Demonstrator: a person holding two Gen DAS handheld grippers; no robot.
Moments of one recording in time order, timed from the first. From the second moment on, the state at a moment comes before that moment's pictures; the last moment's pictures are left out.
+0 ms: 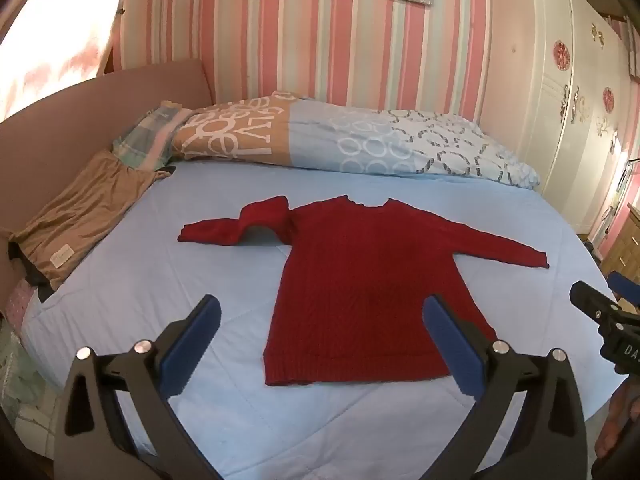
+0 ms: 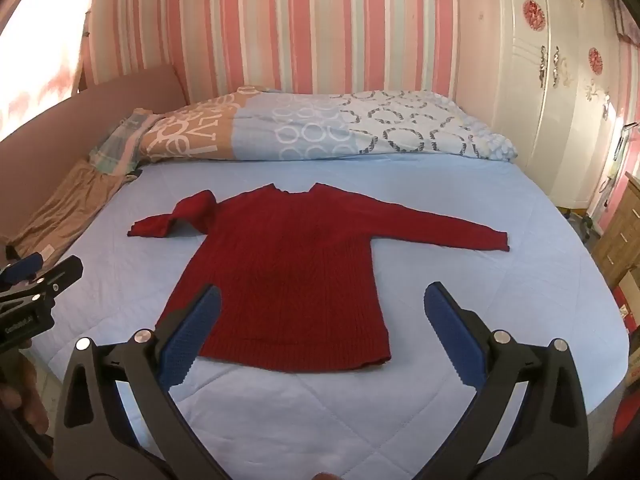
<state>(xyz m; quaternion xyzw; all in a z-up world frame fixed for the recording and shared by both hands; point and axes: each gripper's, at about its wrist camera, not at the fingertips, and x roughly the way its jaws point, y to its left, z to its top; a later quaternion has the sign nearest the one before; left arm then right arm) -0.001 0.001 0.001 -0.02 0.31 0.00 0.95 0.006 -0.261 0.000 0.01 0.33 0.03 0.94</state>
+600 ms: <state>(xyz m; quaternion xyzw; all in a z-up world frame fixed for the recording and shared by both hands) -0.003 -0.001 0.010 -0.03 0.31 0.01 0.95 0.005 -0.258 -0.004 0.03 0.32 0.04 0.95</state>
